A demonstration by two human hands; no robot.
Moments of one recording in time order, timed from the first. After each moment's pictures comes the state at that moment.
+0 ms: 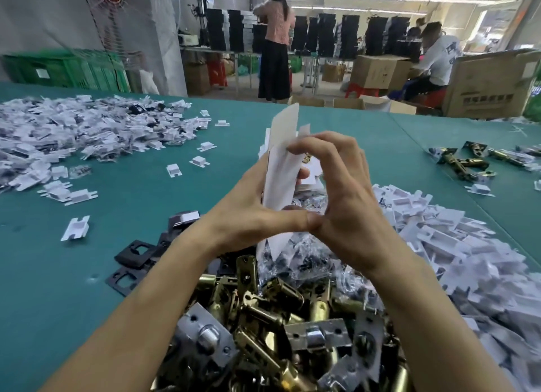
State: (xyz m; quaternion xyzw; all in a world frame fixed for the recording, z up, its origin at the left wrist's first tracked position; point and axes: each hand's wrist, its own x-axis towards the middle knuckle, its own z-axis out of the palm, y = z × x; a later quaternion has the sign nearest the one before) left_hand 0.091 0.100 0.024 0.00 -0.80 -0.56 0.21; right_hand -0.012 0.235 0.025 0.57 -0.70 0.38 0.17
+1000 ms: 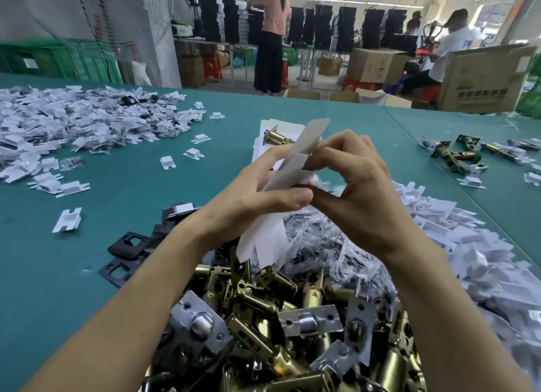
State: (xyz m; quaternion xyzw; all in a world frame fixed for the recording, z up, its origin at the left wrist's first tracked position) left_hand 0.091 0.104 0.023 -0.02 -0.75 -0.63 0.17; right_hand -0.018 0.248 0.037 0.57 -0.70 0.41 0.15
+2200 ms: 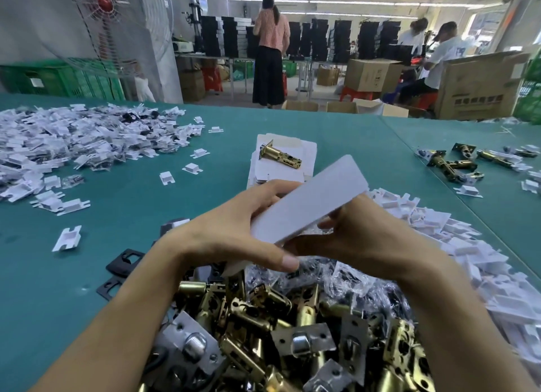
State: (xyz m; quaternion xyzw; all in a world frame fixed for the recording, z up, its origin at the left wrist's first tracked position) left_hand 0.103 0.093 0.031 -0.01 -0.84 -0.54 0.05; right_hand -0.017 0.266 0.050 0.61 -0.69 0.38 -0.13
